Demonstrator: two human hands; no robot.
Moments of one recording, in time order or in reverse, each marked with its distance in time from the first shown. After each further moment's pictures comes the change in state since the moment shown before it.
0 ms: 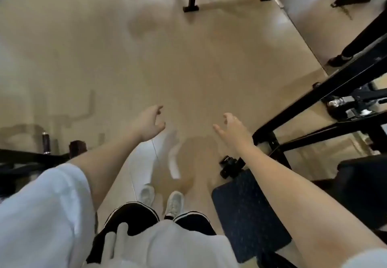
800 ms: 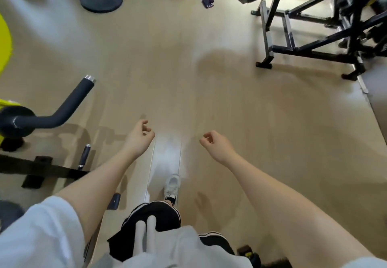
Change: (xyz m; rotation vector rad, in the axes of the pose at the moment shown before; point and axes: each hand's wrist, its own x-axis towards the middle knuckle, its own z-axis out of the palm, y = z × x) left_hand 0.138 -0.159 -0.184 -0.650 0.517 -0.500; right_hand 0.248 -0.288 0.005 0.080 -0.345 -0.304
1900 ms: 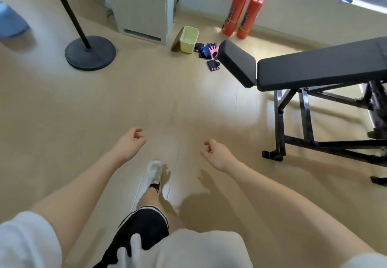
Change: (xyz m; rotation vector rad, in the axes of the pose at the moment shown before) left_hand 0.651 0.361 -0.006 -0.039 0.011 -0.114; right_hand 0.652 -0.197 -0.378 -0.281 -0.111 -0.180
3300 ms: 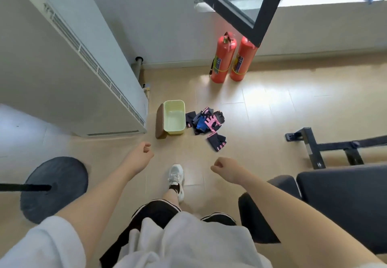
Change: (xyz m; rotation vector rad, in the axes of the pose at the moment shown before) left_hand 0.828 0.506 -0.076 0.292 -0.176 -0.041; right_hand 0.765 -0.064 -0.468 0.232 -0.129 0.308
